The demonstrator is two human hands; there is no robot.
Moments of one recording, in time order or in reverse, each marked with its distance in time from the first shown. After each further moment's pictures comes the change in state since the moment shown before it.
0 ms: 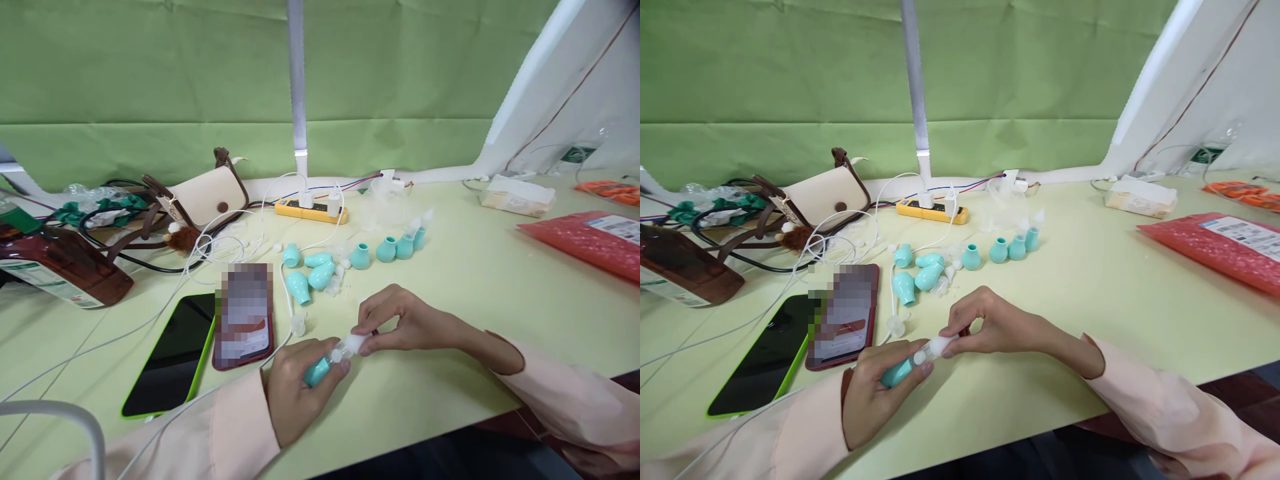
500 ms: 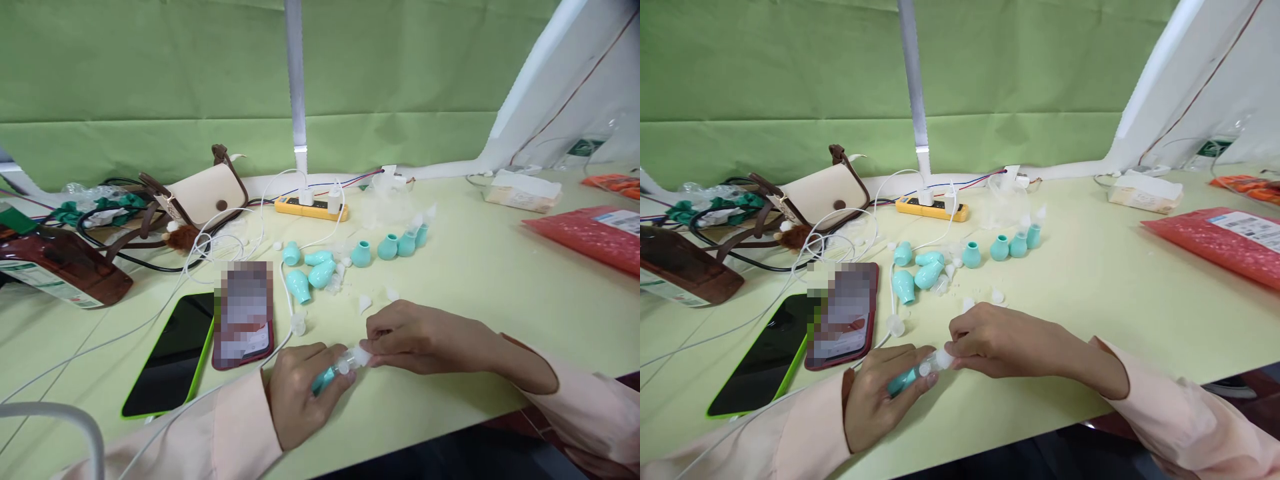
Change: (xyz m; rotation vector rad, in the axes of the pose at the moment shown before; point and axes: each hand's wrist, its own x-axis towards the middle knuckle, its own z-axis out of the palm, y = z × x) left_hand 0.000 -0.004 -0.001 0.088 -0.117 0.121; right_hand -0.008 -0.020 -0.004 -0.504 -0.238 -0.149
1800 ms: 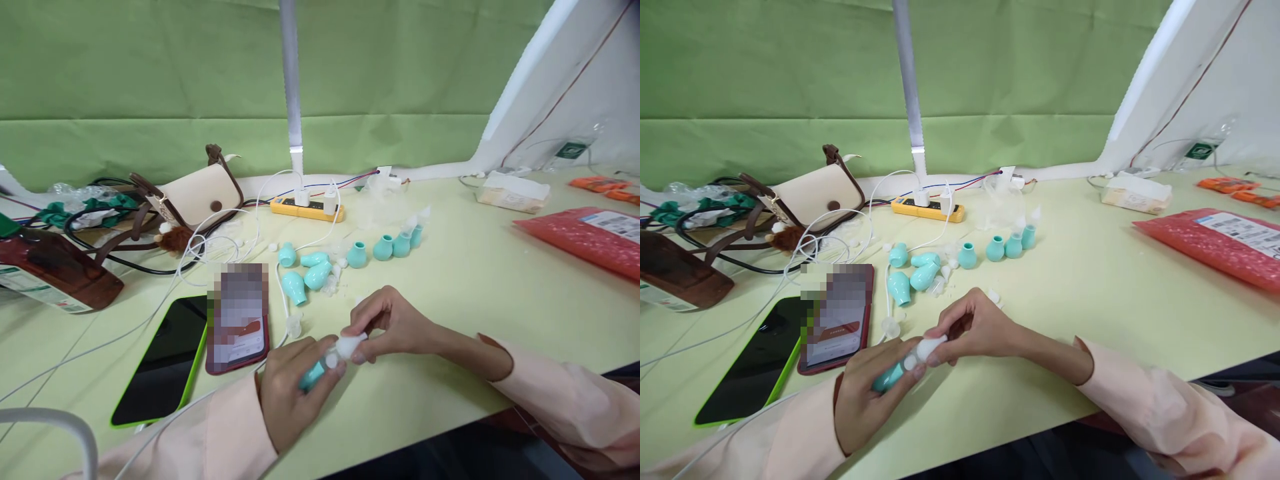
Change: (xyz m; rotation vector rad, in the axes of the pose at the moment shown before) left_hand 0.000 0.001 -0.001 -0.013 0.218 0.034; right_hand 0.014 0.010 0.025 1.171 0.340 0.449
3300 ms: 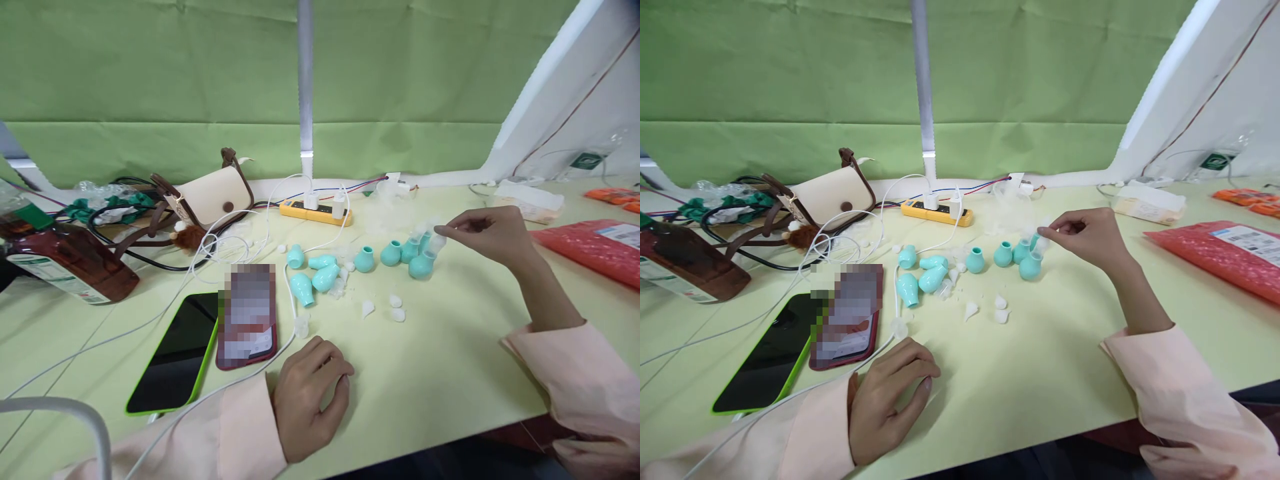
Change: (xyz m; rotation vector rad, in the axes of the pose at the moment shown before) left_hand -0.004 0.000 0.007 -0.006 -0.061 0.113; right_hand -0.023 -0.045 -0.143 -1.159 0.974 -0.169
